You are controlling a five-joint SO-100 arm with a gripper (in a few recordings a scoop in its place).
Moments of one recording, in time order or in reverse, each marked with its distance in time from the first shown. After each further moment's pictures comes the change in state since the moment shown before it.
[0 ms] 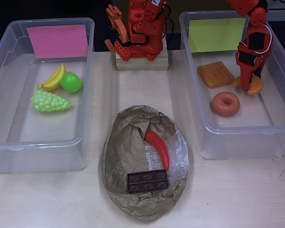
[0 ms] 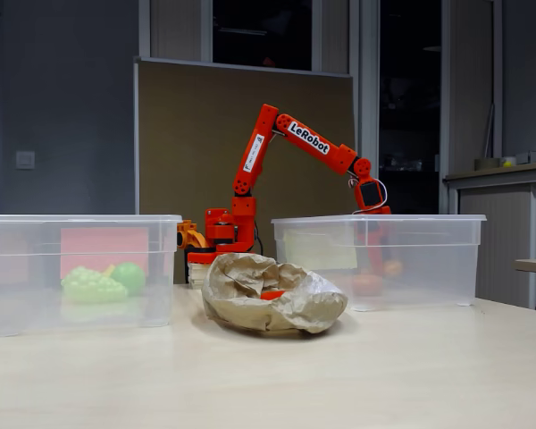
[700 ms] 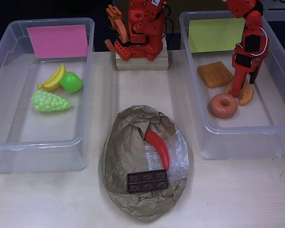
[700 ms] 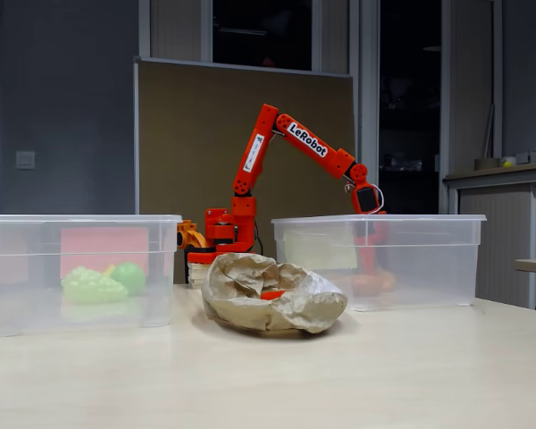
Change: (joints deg) arm 0.0 0.5 3.4 -2.3 -1.6
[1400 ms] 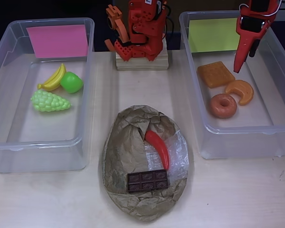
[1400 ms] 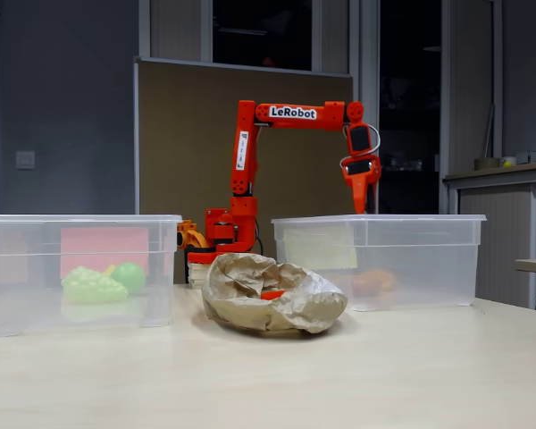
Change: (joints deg) arm 8.9 17.6 -16.7 38.9 -19.3
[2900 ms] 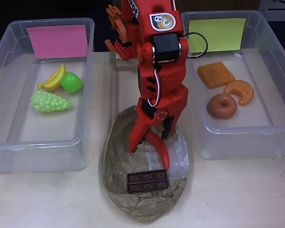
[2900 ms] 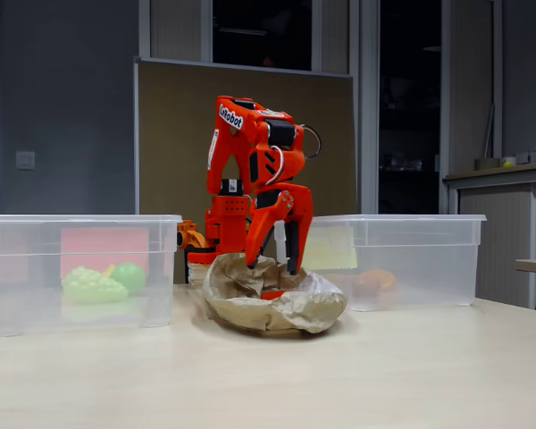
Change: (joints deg) arm 53.0 -10.9 15.5 -24.3 -33.7
